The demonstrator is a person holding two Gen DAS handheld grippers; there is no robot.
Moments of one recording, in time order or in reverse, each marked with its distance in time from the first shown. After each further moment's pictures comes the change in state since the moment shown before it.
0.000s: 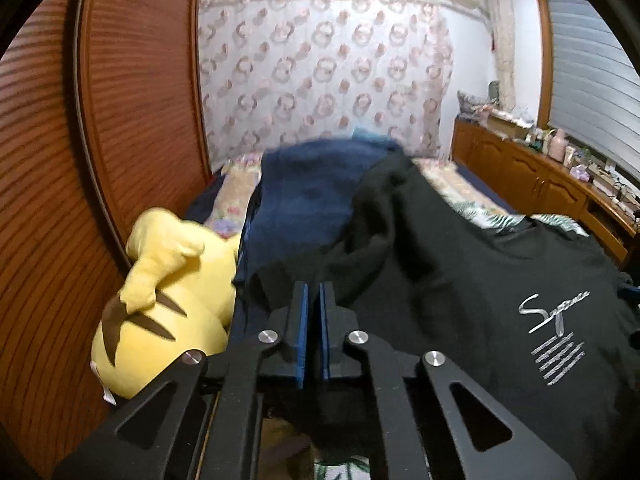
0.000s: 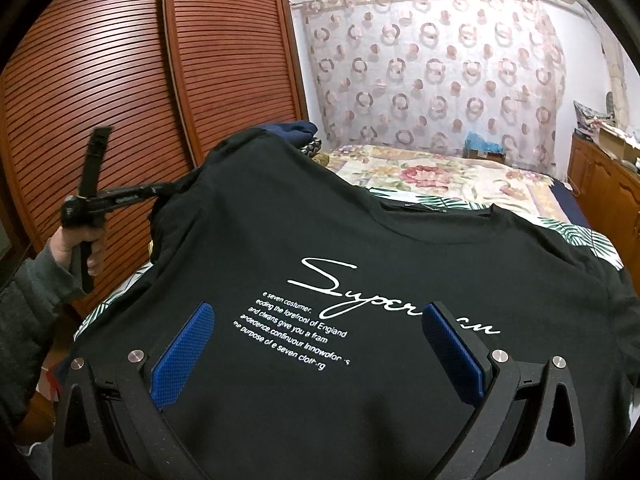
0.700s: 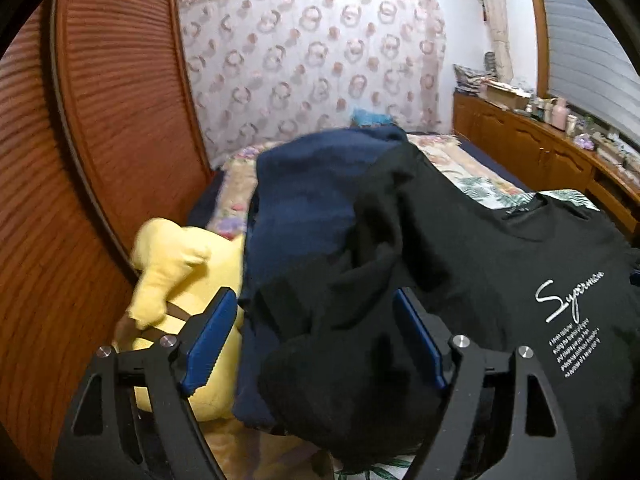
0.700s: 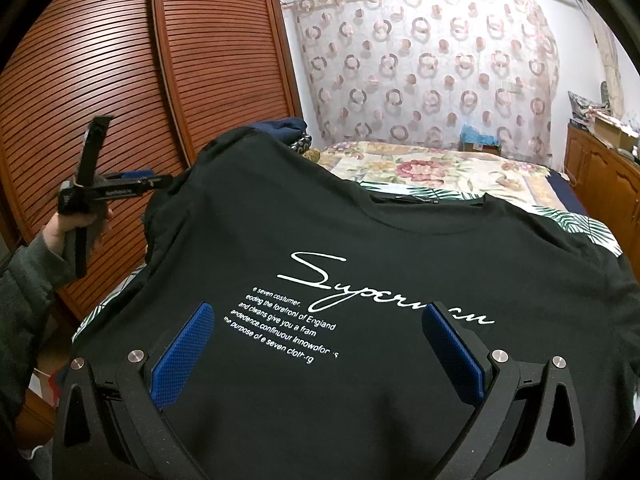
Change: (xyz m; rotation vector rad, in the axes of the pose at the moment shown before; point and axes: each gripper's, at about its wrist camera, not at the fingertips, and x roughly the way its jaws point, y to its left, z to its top) left arm 0.026 0.001 0.013 0.082 0.090 0.011; right arm 0.005 -0.003 -0.004 0.032 0.011 -0.002
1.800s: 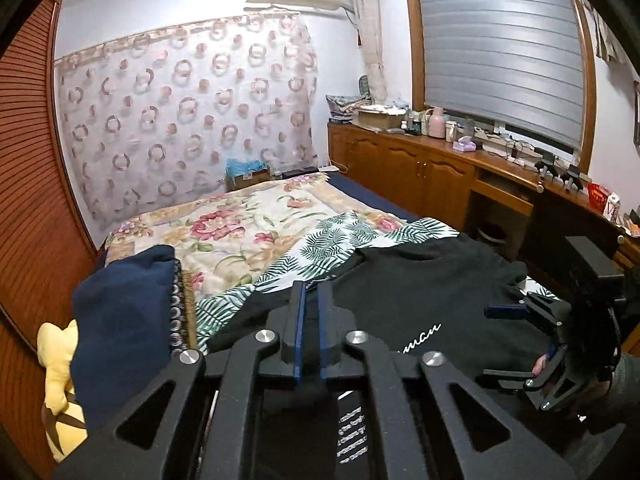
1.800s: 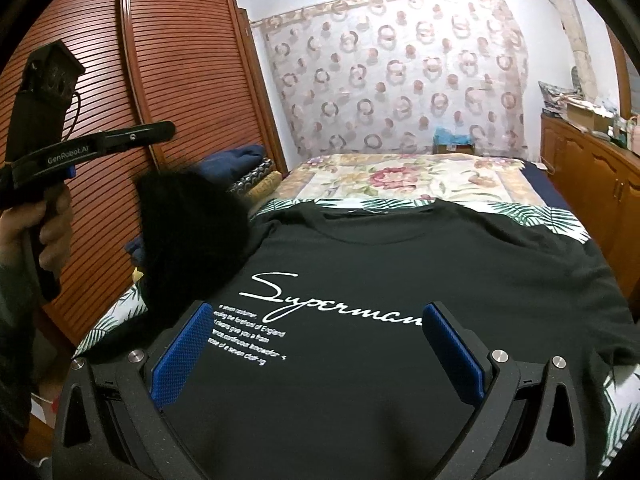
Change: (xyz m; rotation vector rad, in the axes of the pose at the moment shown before) left arm -0.073 -0.177 0.075 0.198 -0.139 -0.357; right arm -0.027 -0.033 0.000 0.089 -0.047 -0.056
